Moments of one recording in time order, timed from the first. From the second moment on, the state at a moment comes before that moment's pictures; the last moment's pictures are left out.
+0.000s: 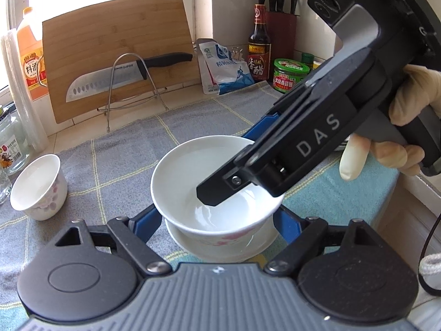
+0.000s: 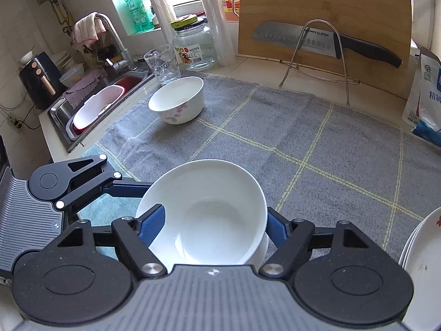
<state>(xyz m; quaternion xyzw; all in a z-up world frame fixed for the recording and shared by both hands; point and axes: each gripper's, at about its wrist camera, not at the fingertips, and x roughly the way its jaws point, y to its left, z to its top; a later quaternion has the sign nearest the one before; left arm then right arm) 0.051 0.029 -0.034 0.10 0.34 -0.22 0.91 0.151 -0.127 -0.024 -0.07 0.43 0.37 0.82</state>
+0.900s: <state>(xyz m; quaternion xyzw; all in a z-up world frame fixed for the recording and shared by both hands) 0.060 0.027 -0.044 0.10 0.37 -0.23 0.90 0.151 -0.123 -0.038 -0.08 0.45 0.37 0.81</state>
